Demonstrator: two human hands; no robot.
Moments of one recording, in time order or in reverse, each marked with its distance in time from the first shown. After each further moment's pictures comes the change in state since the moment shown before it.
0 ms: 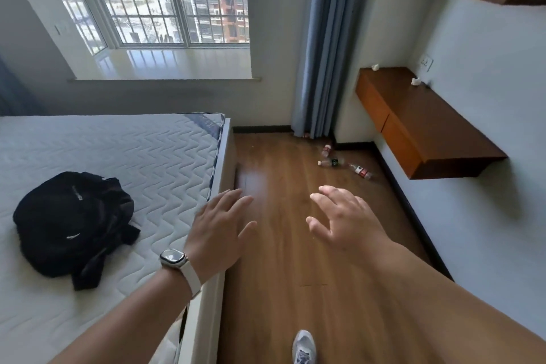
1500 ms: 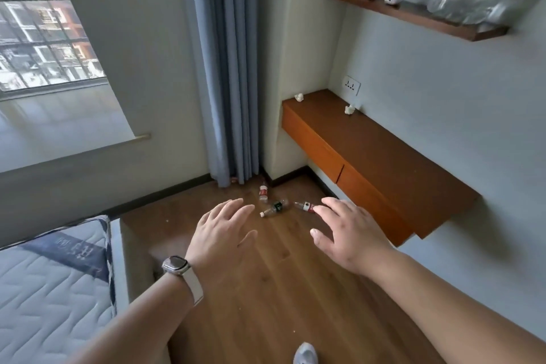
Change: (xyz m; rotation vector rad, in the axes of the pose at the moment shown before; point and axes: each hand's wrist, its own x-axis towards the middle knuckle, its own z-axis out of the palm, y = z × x) left_hand 0.629 -0.075 0.136 -0.129 -0.139 0.446; right_hand 0.459 0.221 -0.025 -0.078 -0.028 0.432
